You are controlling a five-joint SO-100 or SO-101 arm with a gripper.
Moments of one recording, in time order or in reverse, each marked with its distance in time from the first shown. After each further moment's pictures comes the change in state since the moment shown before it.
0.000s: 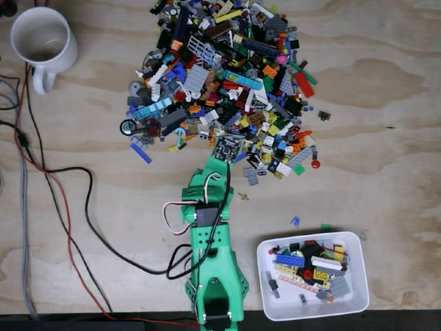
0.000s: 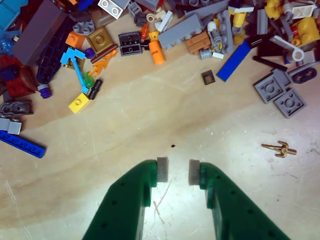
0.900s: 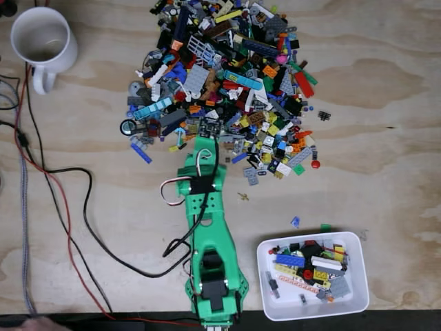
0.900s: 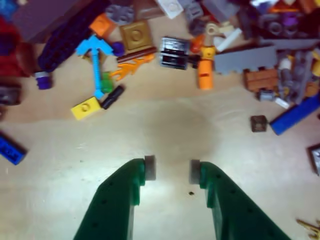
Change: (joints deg) arm -5.0 -23.6 1.2 -21.2 -13.7
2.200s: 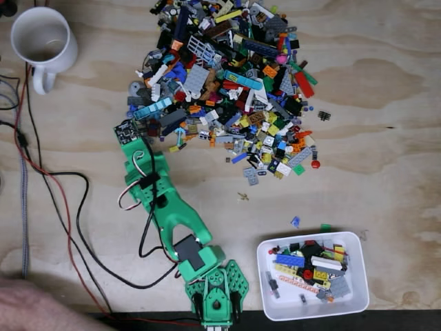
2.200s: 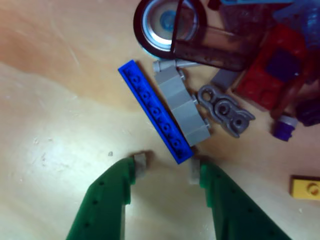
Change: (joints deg) arm -22.4 -28.2 -7.4 -26.8 -8.3
